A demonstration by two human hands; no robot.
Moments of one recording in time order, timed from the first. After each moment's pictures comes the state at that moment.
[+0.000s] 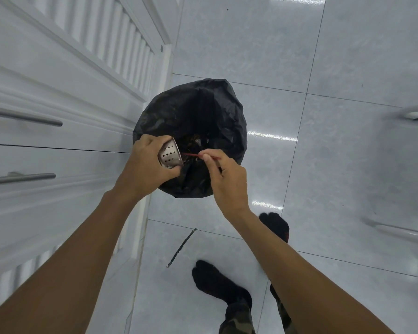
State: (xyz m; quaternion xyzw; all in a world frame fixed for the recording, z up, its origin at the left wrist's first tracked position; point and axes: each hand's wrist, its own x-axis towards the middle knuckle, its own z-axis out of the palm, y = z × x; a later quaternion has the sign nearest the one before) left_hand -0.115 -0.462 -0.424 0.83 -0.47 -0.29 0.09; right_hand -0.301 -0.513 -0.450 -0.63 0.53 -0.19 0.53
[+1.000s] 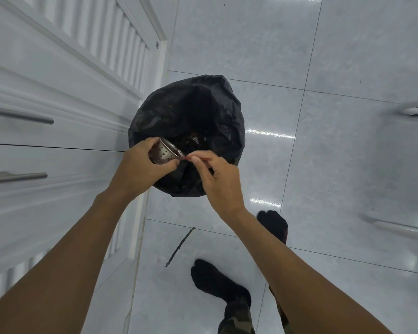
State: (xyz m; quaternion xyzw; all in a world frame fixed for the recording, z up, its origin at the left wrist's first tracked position) left_hand -0.109 -0.455 -0.437 0.84 -0.41 -0.33 0.11; right_hand -0.298 -0.508 -0.453 -0.66 0.50 -0.19 0.53
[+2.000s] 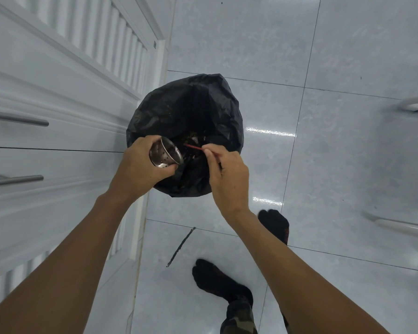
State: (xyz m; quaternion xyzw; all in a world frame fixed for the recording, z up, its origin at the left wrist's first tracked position) left_hand -0.113 -0.456 -0.435 0.83 -0.45 -0.30 0.13; right_hand -0.307 -0.515 -0.459 -0.68 0.56 -0.21 0.43
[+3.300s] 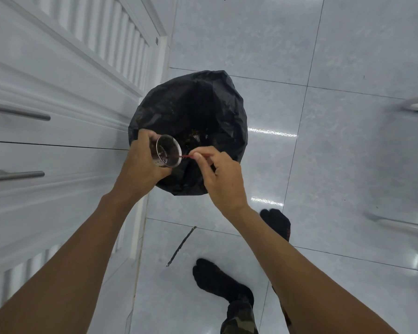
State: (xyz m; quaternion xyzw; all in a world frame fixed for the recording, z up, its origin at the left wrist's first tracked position) left_hand -0.108 -0.448 -0.454 0.83 -0.42 -0.33 0.17; right_hand -0.296 -0.507 -0.460 -0.68 0.51 -0.19 0.49
